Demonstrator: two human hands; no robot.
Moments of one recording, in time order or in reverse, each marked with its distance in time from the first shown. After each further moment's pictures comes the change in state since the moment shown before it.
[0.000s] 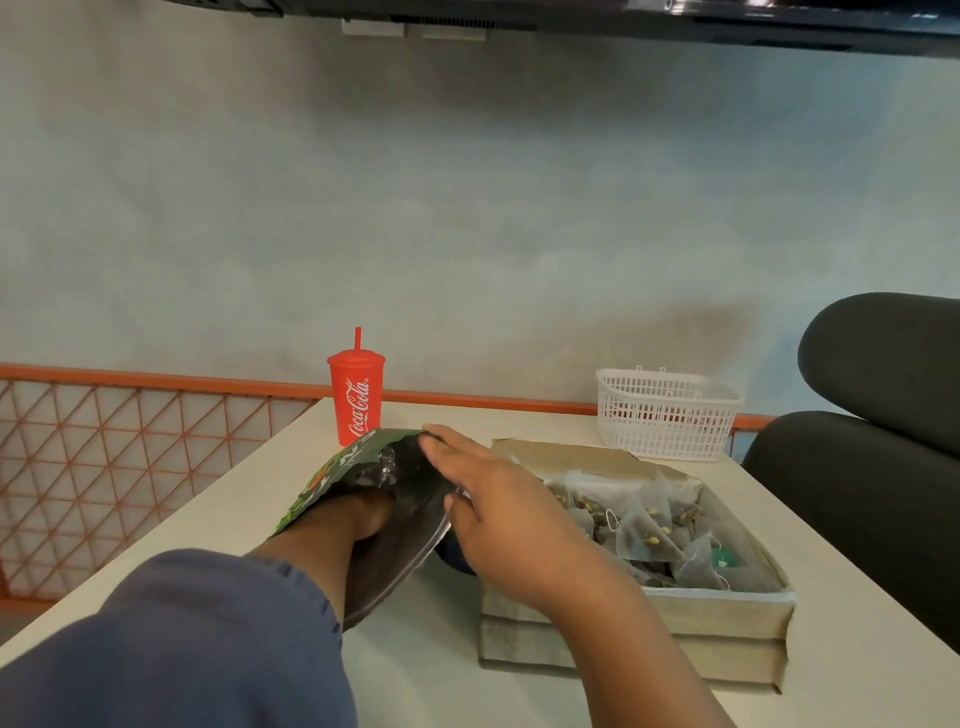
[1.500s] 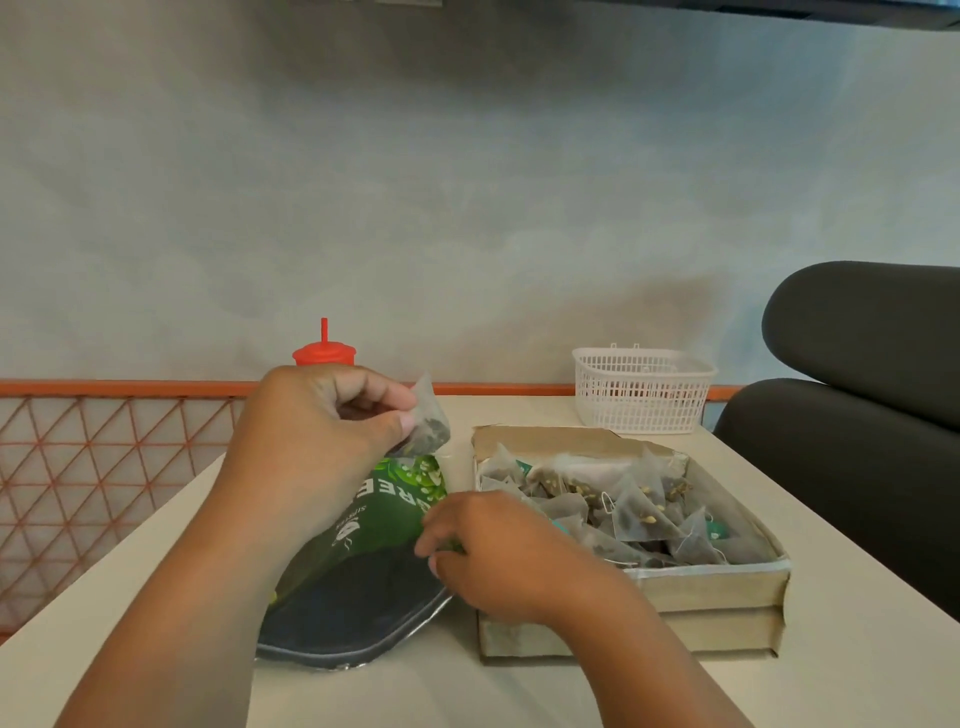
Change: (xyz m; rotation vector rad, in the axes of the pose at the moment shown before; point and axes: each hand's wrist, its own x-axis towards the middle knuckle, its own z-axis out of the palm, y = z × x) left_hand -0.141 0.029 -0.068 -0.808 0.513 0.597; right_hand 0.000 0.013 0.020 -0.127 -0.194 0.126
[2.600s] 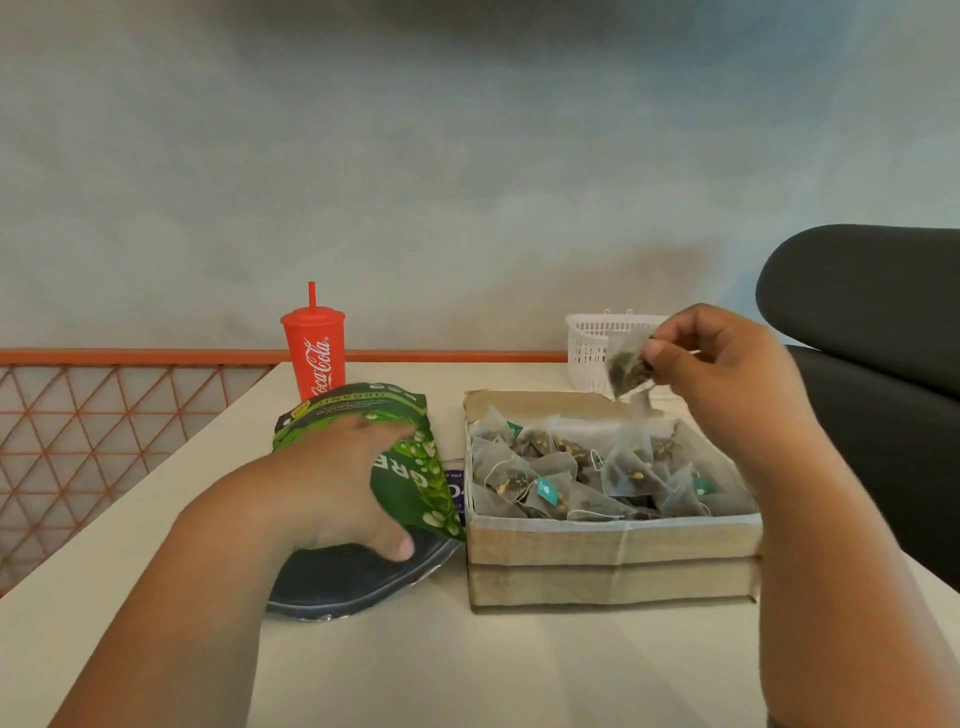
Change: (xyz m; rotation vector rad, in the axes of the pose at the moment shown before) left_hand 0.000 -0.031 0.003 0.828 -0.768 -0.210; right_hand -0.055 0.064 -0.093 0.341 0.829 0.286
